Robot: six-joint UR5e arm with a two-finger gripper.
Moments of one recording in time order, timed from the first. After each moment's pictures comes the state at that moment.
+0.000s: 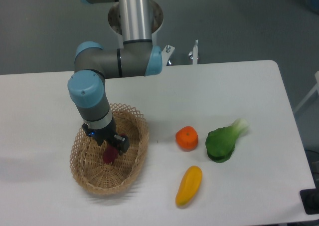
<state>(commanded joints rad) 2.11 -1.94 -1.72 -0.84 1.64 0.58</state>
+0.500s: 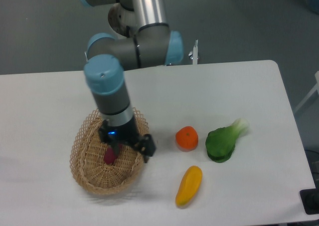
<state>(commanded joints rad) 2.26 -1.88 -1.59 -0.88 1.66 0.72</state>
